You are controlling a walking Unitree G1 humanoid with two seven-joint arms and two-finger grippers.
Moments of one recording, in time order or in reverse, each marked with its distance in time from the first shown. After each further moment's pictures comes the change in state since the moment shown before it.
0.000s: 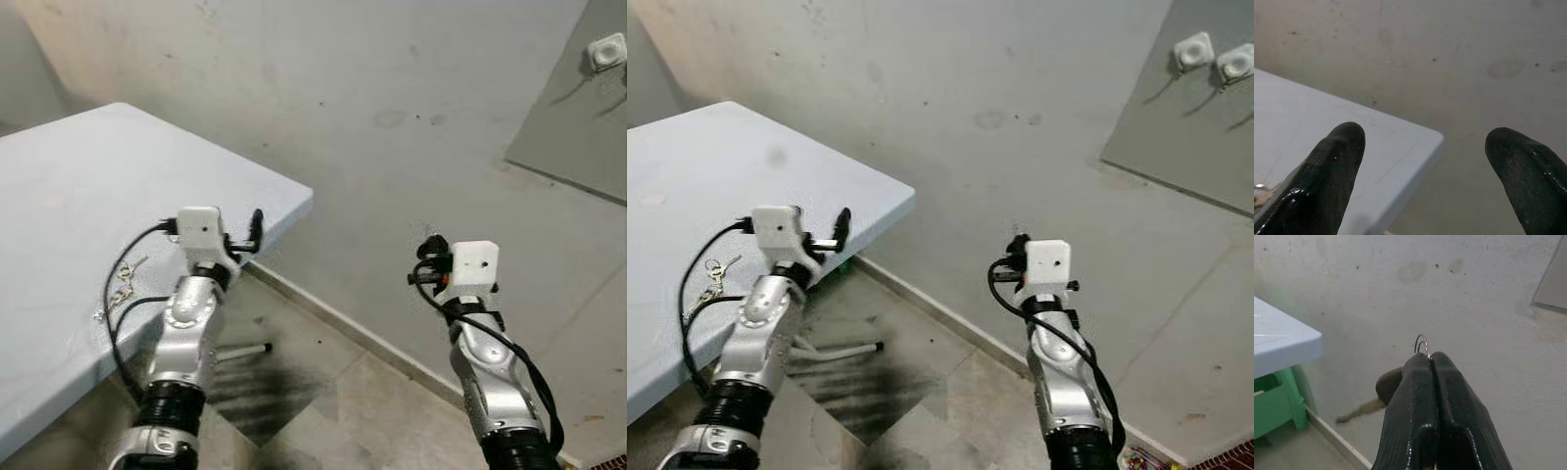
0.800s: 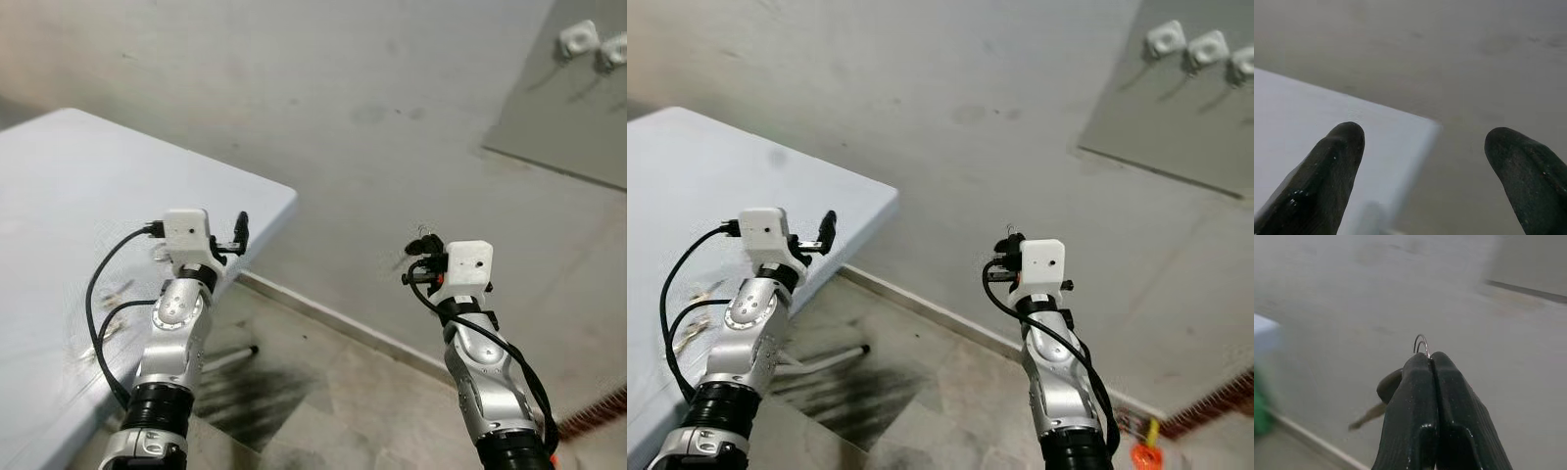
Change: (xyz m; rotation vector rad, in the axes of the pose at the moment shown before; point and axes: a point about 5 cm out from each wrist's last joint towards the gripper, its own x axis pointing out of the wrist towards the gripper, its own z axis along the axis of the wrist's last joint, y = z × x) left arm -0.001 0.004 -0.003 0.001 0.028 0.048; right arm -0.003 -0.002 -0.001 -0.005 0.012 -0.005
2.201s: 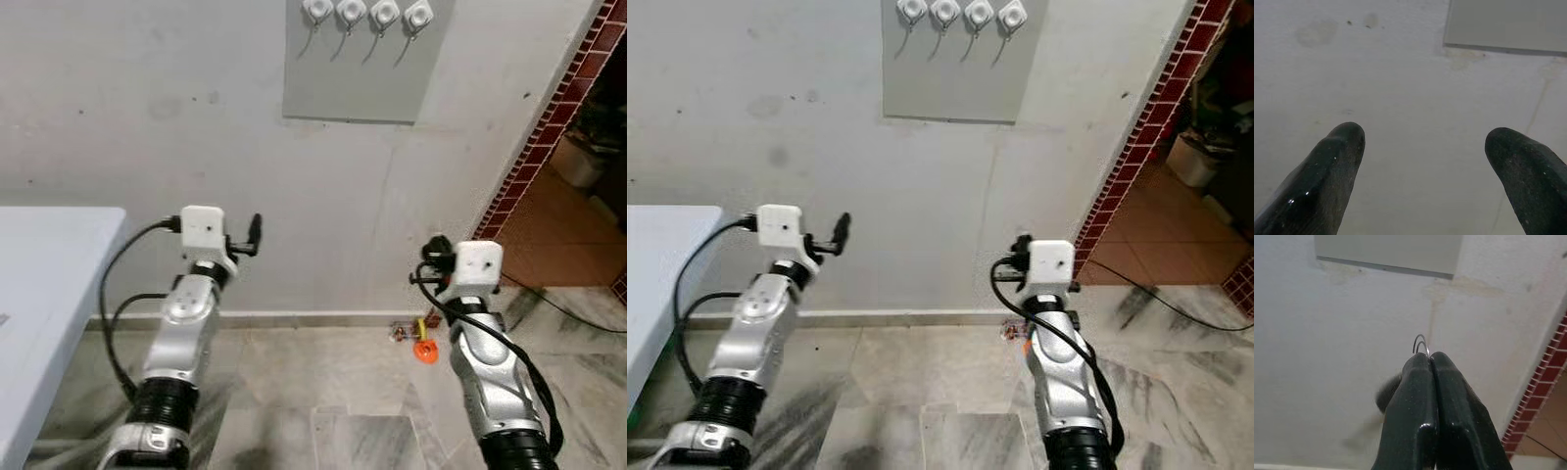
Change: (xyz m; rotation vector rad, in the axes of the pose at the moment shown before) left arm 0.001 0.007 0.002 0.078 0.021 -0.010; right arm 0.001 0.004 0.002 0.011 -0.001 0.006
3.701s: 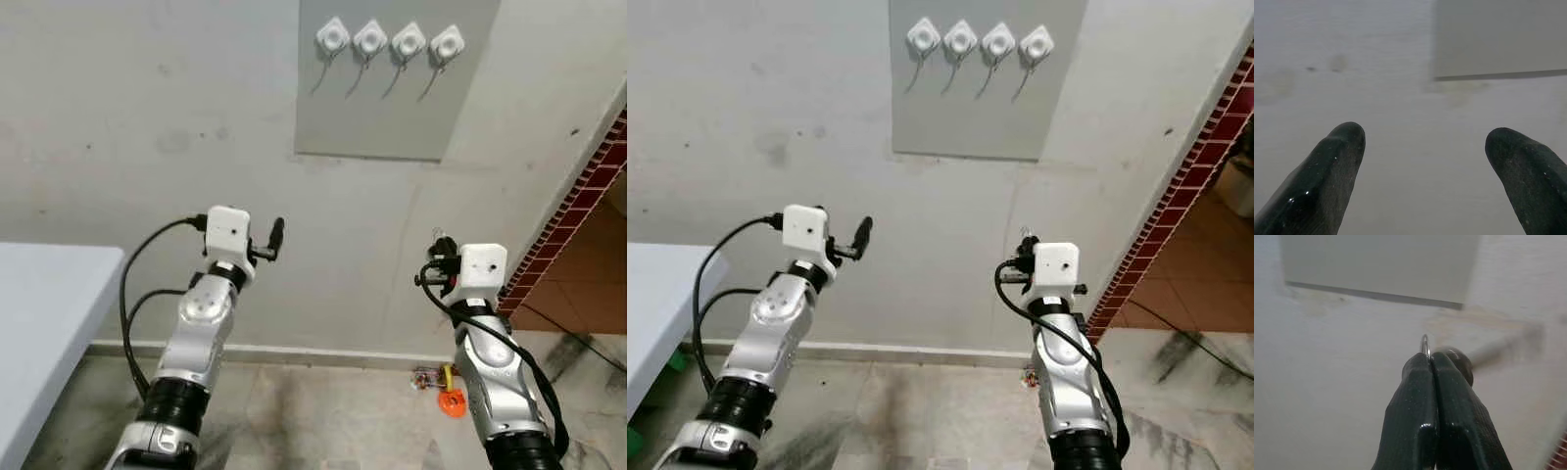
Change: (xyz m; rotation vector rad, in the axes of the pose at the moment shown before) left arm 0.001 -0.016 0.002 0.087 -0.021 -0.090; right arm -0.002 -0.004 -0.003 -0.006 -0.007 -0.025
